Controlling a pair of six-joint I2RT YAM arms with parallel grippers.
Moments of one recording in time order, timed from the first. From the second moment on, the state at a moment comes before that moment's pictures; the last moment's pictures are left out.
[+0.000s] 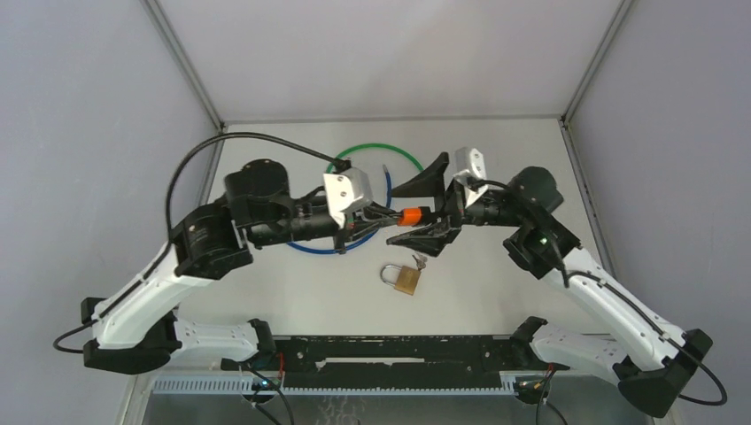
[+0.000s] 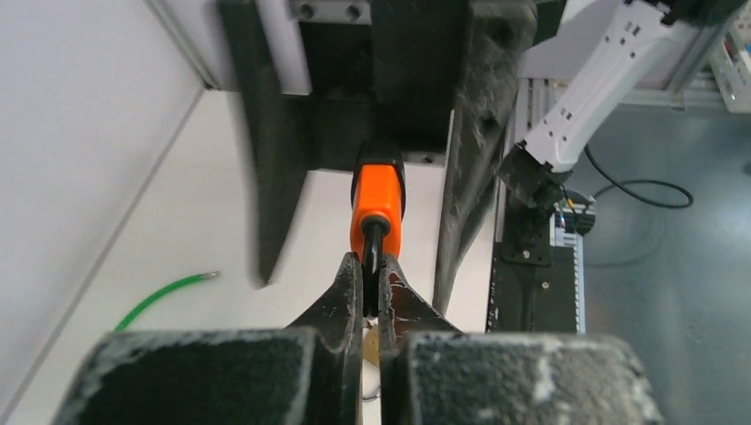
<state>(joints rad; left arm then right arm) -1.13 1.15 1.69 -0.71 0.18 0.18 0.71 0.97 1.08 0.19 -0.86 0.16</state>
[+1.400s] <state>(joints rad) -1.12 1.02 1.45 -0.72 0.26 0.24 0.64 0.85 1.00 -0.28 -0.92 -0.04</state>
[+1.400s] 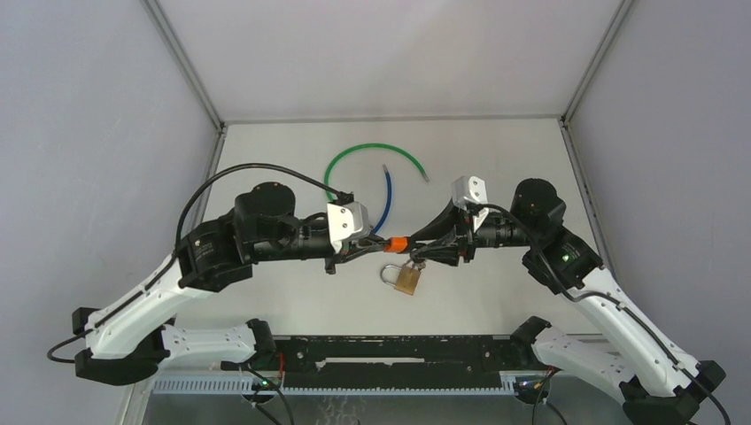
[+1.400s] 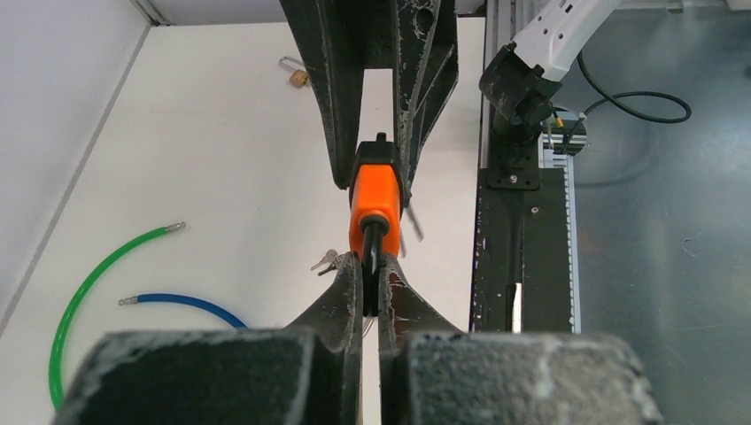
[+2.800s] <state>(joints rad) -0.94 0.81 1.19 -0.67 0.25 0.20 0.10 1.44 0.65 -0.29 -0.58 0.37</state>
